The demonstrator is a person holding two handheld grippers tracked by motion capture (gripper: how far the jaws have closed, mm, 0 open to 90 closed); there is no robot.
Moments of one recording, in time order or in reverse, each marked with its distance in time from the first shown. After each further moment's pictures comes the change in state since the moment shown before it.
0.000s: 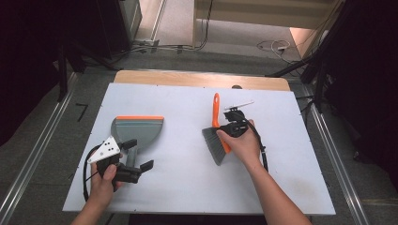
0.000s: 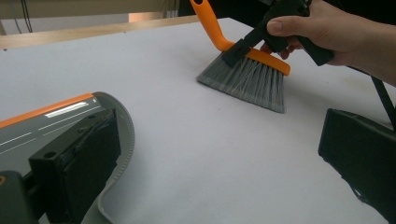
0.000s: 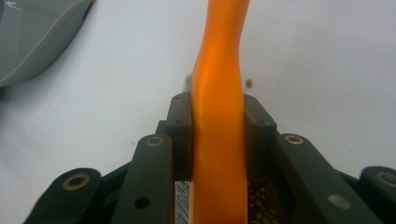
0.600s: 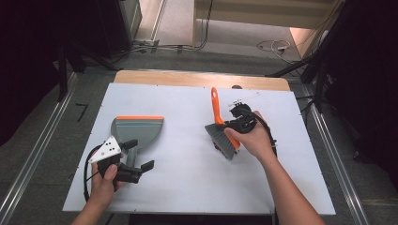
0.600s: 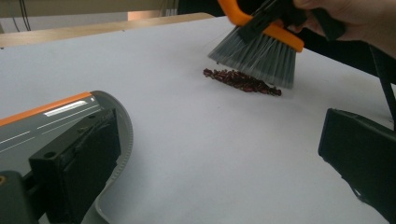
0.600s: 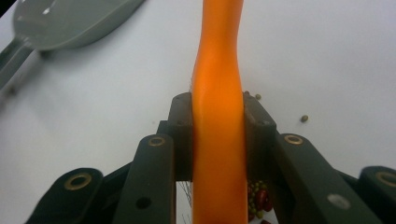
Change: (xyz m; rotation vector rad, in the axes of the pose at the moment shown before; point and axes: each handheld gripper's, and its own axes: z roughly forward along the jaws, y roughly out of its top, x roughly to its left) left arm 0.000 -0.001 0.002 0.003 -0.002 -0.003; right arm 0.003 0.010 -0.042 -0.011 0.071 -0.276
